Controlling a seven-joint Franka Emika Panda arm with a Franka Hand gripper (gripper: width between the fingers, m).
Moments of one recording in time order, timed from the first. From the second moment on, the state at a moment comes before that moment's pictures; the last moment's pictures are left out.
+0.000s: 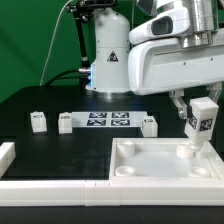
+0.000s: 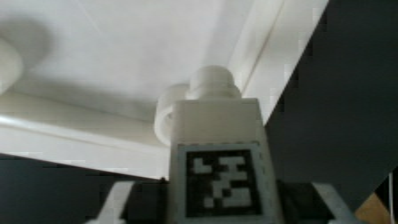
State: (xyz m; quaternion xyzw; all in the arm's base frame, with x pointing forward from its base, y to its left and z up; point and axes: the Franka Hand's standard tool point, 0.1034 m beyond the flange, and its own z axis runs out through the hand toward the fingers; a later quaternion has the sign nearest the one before) arm 0.607 0.120 0.110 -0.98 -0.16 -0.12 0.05
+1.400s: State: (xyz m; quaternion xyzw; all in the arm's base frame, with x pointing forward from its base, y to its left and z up) arm 0.632 0.116 0.083 -0.97 -0.15 -0.17 0.05
